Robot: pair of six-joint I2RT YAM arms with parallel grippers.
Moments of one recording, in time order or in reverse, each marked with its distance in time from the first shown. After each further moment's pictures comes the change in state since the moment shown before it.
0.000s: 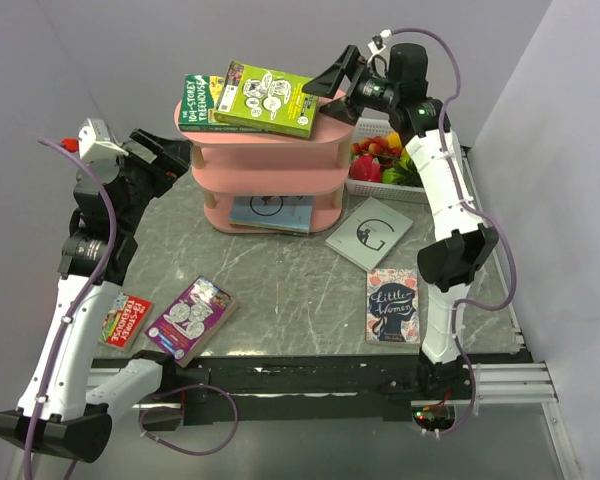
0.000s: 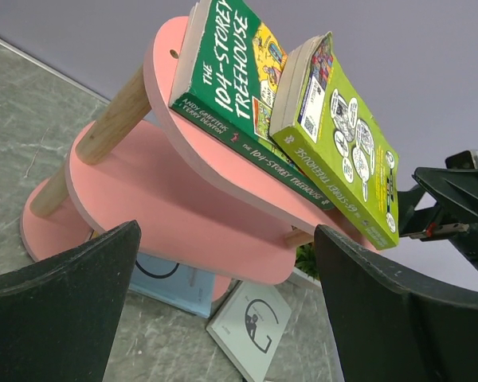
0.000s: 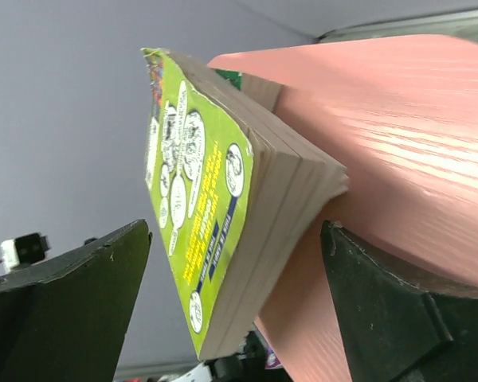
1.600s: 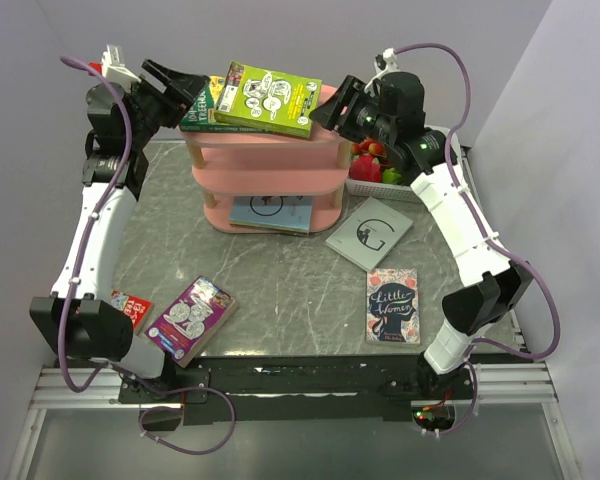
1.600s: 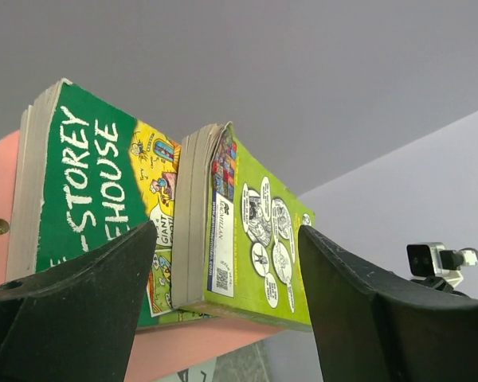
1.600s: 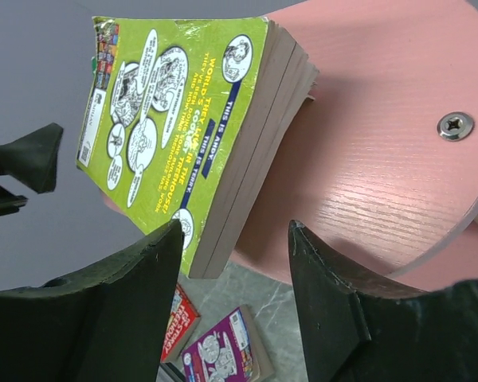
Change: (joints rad) left arm 0.119 0.502 0.378 0.271 0.388 -0.137; right arm 0.146 -0.383 -0.462 0.052 0.484 -0.214
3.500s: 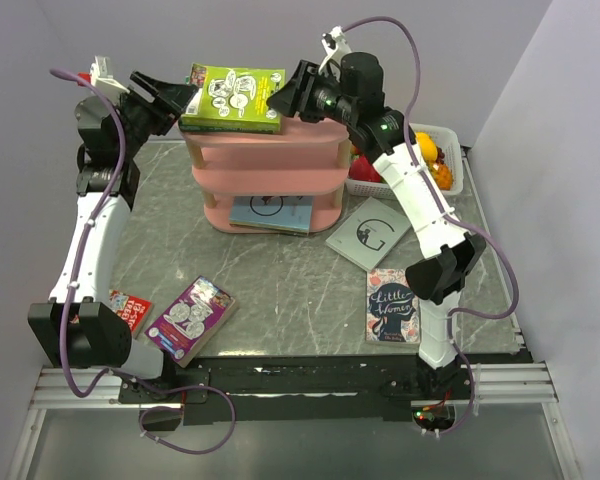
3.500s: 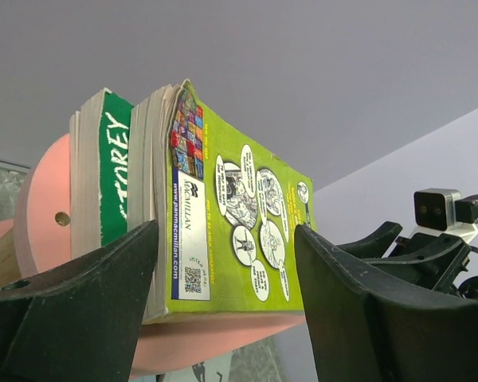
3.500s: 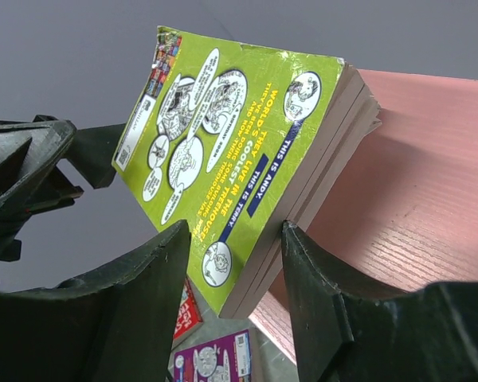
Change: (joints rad) left arm 0.071 -0.040 -0.134 0.126 0.080 0.001; right arm 0.102 0.318 0.422 0.002 -0.134 -0.098
